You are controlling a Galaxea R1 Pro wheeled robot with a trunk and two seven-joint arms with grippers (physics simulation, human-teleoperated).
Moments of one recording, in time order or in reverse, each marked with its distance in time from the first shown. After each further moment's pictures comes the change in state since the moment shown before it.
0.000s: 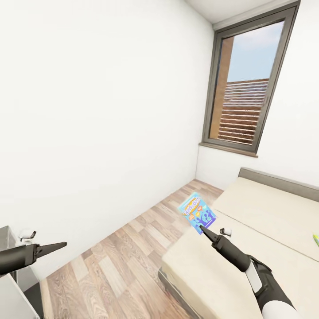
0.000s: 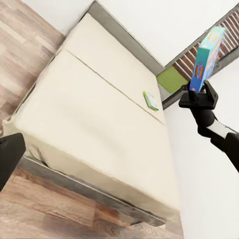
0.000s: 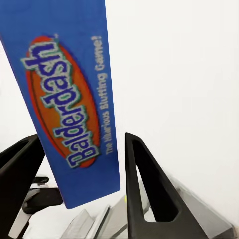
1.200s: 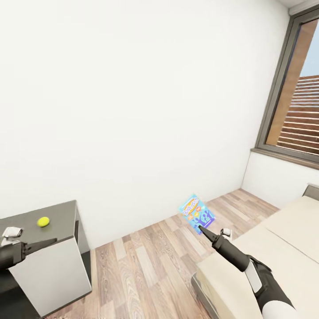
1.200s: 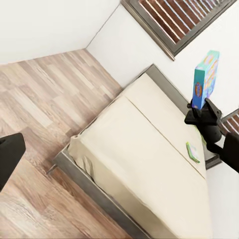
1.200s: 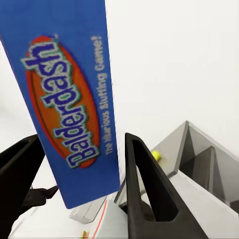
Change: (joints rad) left arm 0.001 0.012 0.091 0.001 -0.003 0.000 0.000; right arm 0.000 0.000 0.002 0.001 0.002 0.001 -0.067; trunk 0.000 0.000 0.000
